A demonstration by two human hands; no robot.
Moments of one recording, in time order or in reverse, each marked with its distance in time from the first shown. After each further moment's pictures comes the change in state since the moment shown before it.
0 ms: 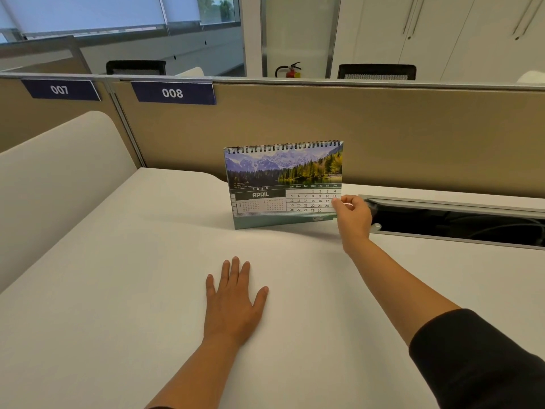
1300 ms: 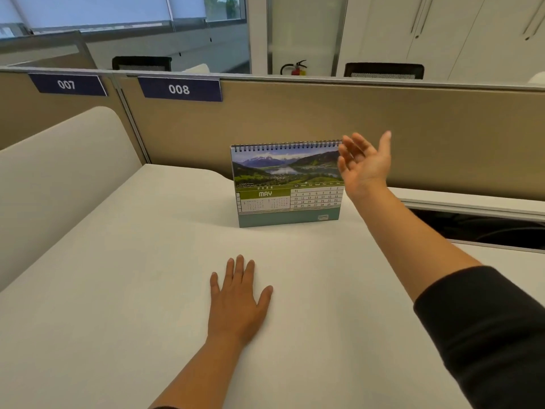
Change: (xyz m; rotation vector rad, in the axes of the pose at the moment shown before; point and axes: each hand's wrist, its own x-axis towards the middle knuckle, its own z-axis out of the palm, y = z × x) left_hand 0.002 -0.001 0.003 -0.006 -0.007 0.006; right_hand 0.025 -0.097 0.004 0.873 -0.192 0.224
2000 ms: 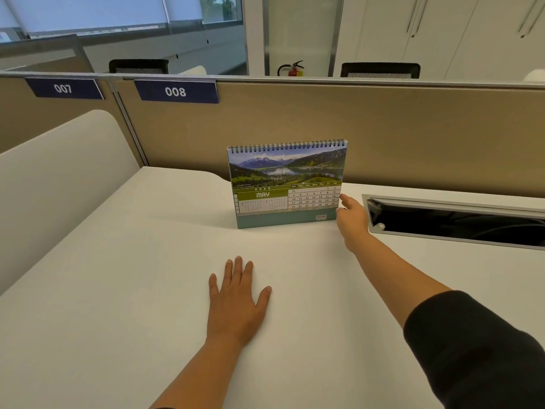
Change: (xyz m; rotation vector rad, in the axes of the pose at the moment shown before) left_hand -0.001 0.000 -0.002 0.011 -0.007 -0.002; right_hand -0.002 0.068 -0.071 -0.991 0.149 0.004
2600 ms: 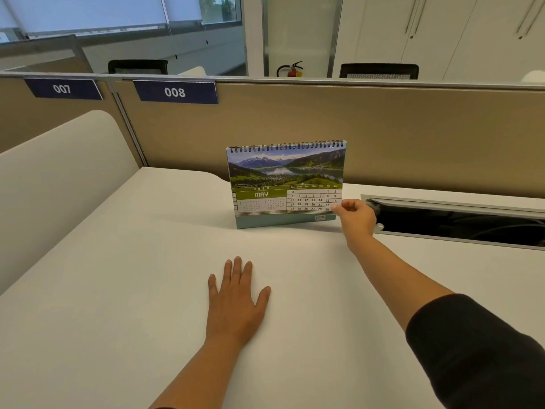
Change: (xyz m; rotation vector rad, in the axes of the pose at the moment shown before) left_hand 0.000 0.001 -0.002 -0.011 0.001 -0.002; right_hand 0.001 0.007 -0.006 0.003 0.158 -0.067
